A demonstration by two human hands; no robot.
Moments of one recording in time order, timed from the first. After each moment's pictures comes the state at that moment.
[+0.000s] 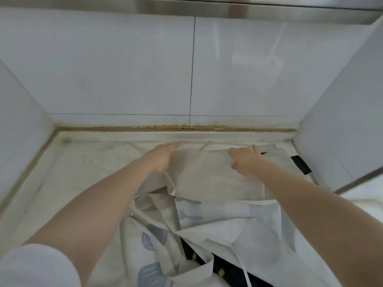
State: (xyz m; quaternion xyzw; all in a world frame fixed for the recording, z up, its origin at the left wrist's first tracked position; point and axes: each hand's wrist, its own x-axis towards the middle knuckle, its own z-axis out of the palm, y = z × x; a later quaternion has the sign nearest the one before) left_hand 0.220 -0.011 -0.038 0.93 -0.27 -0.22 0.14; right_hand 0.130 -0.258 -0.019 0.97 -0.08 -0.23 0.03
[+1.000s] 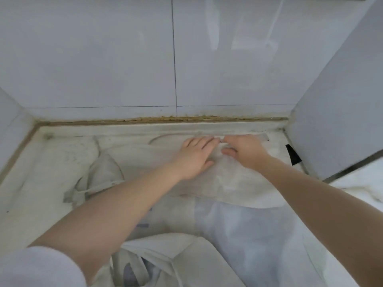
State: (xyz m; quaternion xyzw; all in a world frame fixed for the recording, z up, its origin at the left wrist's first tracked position) left_hand 0.159 -0.107 -0.031 0.89 -0.44 -0.06 0.05; right_hand 0.111 -0.285 -0.012 1.00 0.02 -0.02 -0.09
